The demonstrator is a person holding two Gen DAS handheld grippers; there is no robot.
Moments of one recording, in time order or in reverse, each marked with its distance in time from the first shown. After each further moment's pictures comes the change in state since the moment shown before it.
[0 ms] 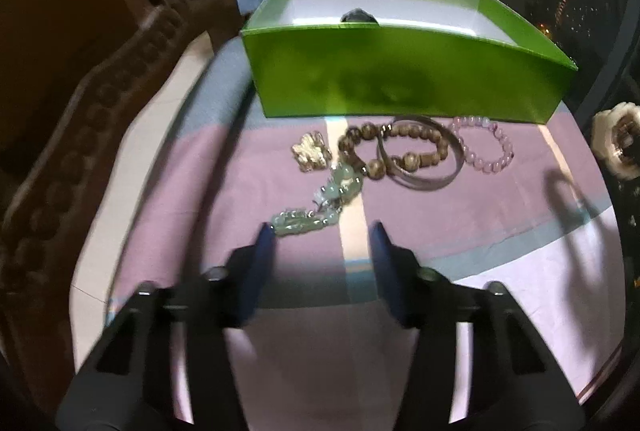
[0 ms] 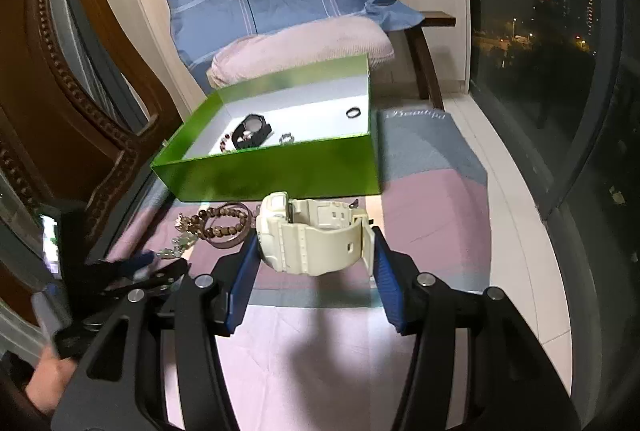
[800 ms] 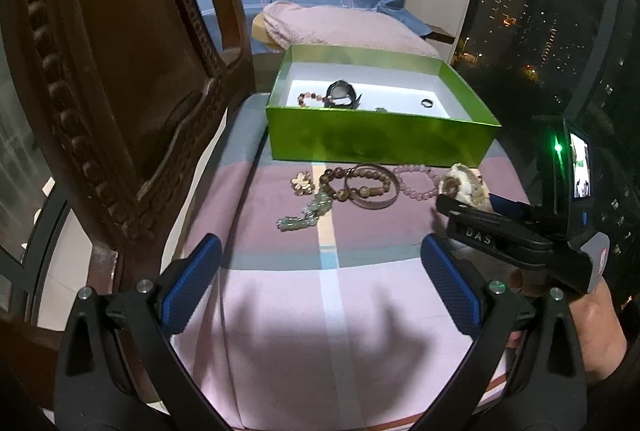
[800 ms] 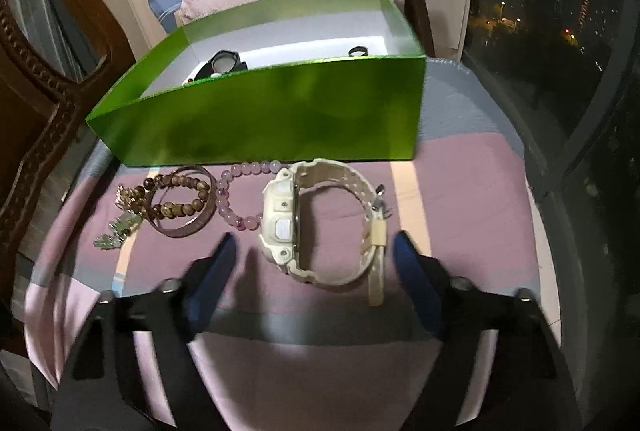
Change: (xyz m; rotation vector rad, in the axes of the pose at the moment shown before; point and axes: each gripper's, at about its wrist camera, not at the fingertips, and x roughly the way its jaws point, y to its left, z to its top) left arm -0.095 0.003 -0.011 -0.063 -0.136 -0.065; right arm 0.096 0.018 -0.012 -0.041 0.157 -0.120
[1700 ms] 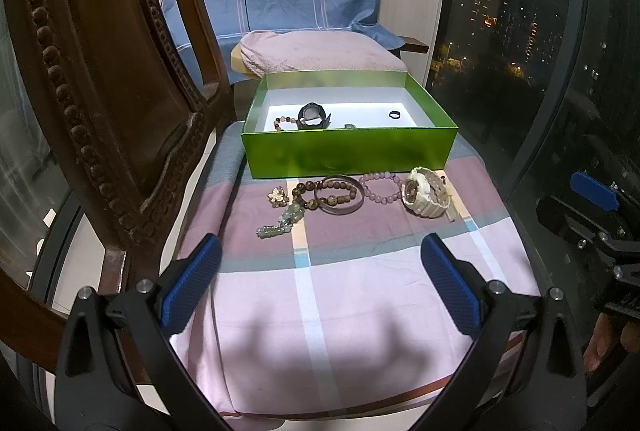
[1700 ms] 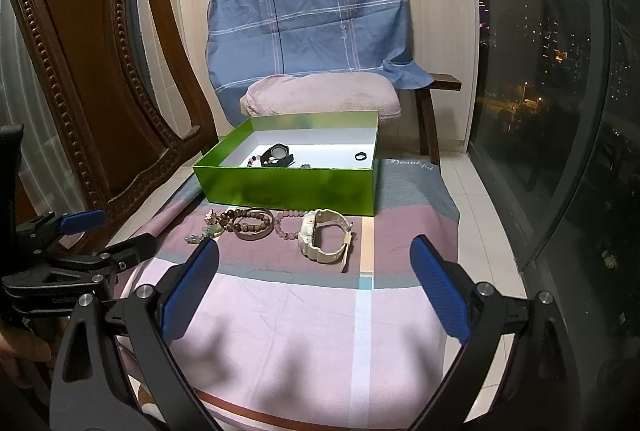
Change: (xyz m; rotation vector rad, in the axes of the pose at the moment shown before) left arm -0.042 -0.030 -0.009 0.087 -0.086 -0.019; right arm -0.169 -0.013 -0.048 -0.107 -0.330 0.086
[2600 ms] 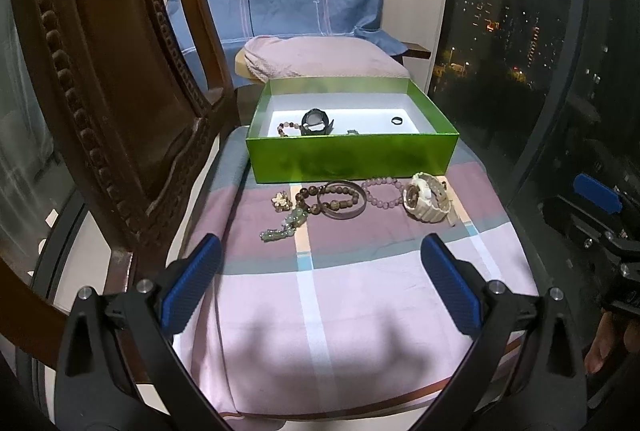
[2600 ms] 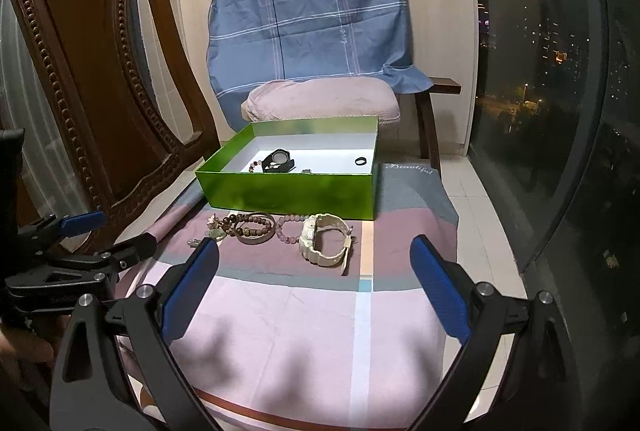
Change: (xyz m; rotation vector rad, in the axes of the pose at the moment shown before) left arm -0.005 0.003 0.002 -0.001 -0.015 0.006; right arm -0.006 -0.001 0.003 0.005 -0.017 0.008
